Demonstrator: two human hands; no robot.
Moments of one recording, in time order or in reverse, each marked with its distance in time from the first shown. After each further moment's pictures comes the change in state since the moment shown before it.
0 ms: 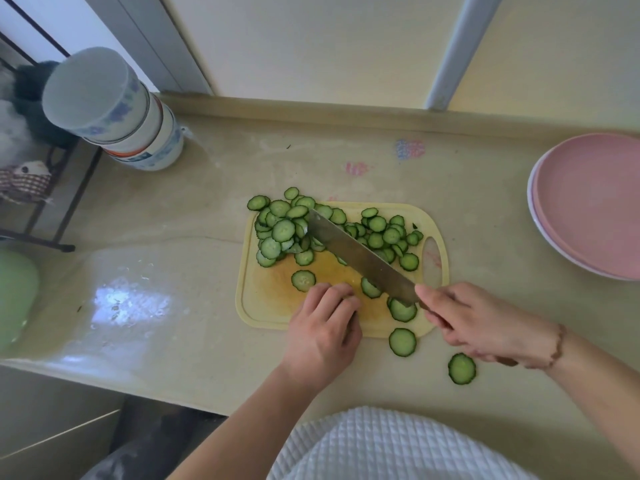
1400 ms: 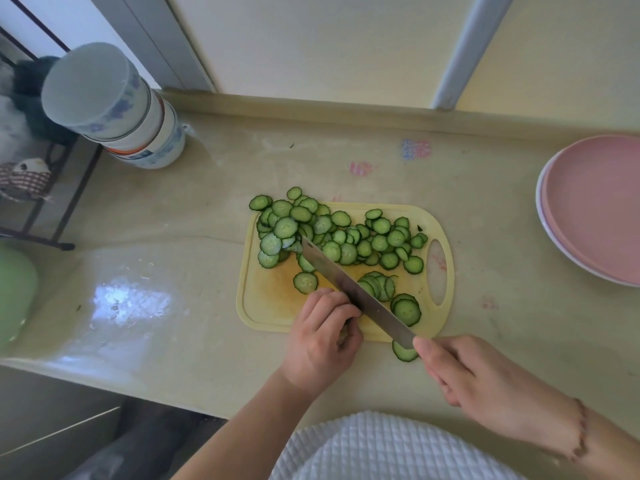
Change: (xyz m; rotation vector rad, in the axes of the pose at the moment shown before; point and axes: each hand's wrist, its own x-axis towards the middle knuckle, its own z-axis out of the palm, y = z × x) left_hand -0.002 -0.005 0.005 -0.153 0.135 -0.011; right_hand -0.026 0.013 0.044 -0.063 0.076 -0.071
